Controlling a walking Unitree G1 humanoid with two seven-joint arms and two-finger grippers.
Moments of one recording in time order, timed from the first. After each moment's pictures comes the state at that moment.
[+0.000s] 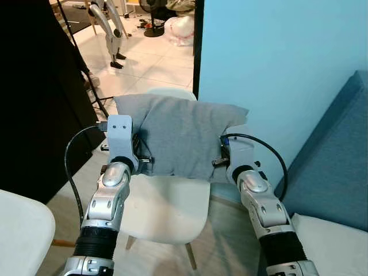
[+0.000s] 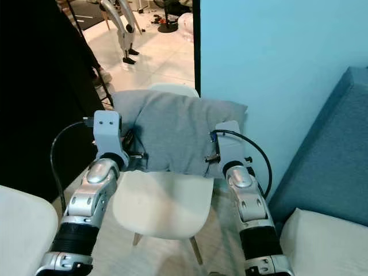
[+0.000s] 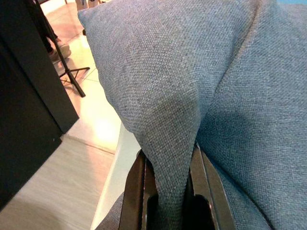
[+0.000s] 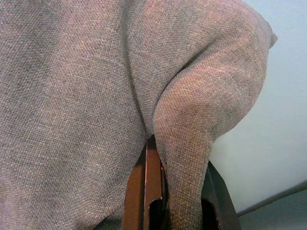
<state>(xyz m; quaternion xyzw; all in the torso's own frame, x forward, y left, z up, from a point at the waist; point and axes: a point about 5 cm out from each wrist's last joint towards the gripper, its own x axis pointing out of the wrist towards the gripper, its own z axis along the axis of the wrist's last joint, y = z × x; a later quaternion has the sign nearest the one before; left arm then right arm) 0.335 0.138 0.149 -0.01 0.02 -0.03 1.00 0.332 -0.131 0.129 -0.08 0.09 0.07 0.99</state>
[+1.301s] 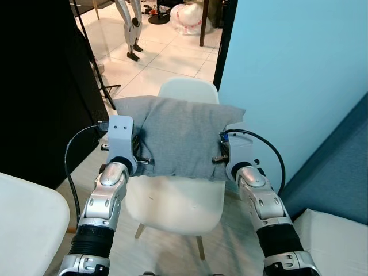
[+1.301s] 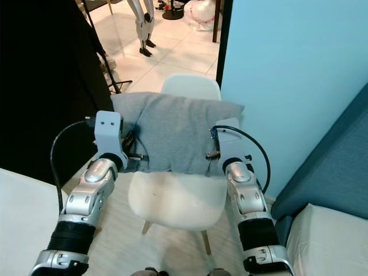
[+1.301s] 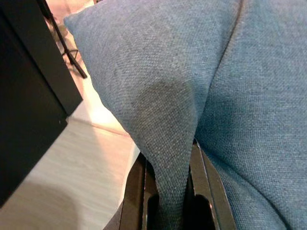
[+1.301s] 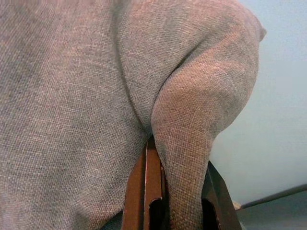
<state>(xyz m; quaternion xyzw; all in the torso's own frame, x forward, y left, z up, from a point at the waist) 0.333 0.136 0.133 0.01 0.06 -0.05 1.00 0.338 -0.136 0.123 -0.07 0.11 0.05 0.99</state>
